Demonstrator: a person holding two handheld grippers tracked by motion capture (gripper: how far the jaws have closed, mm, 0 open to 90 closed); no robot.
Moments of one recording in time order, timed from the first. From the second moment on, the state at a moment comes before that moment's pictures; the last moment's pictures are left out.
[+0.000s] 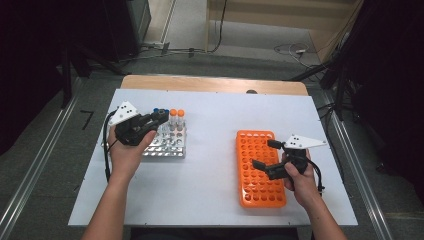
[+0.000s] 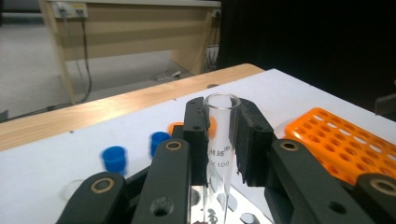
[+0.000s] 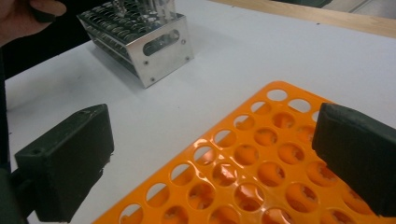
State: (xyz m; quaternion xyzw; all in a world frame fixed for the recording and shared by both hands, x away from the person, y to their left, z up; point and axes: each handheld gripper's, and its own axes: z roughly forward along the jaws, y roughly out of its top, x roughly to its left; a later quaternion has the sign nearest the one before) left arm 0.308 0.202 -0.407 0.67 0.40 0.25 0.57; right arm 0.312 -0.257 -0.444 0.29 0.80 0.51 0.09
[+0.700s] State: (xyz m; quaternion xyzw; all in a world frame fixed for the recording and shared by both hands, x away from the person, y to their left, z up) left arm 0.319 0.250 -0.410 0.63 0.47 0.33 0.53; right arm 0.314 -0.275 -0.449 0.32 0.79 0.51 0.10
